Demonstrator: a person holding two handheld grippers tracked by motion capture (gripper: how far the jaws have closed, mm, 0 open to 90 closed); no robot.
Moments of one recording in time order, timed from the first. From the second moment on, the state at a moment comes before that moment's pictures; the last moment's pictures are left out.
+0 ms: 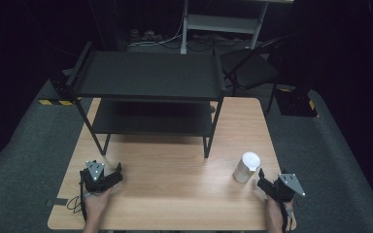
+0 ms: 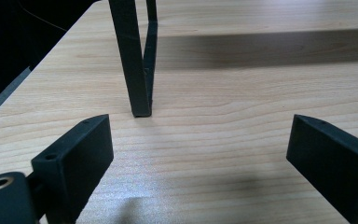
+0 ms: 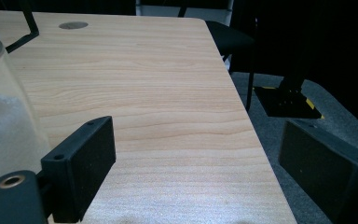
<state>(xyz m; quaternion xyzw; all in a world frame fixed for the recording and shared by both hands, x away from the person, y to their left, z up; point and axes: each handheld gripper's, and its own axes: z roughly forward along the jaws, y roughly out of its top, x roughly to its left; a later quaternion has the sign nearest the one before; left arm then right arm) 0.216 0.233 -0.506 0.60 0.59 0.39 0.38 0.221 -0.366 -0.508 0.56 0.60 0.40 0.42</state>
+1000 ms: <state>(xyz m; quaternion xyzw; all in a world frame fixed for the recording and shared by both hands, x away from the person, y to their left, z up) 0.216 0.232 -0.506 0.60 0.59 0.39 0.38 0.222 -0.358 -0.504 0.56 0.61 0.37 0.43</state>
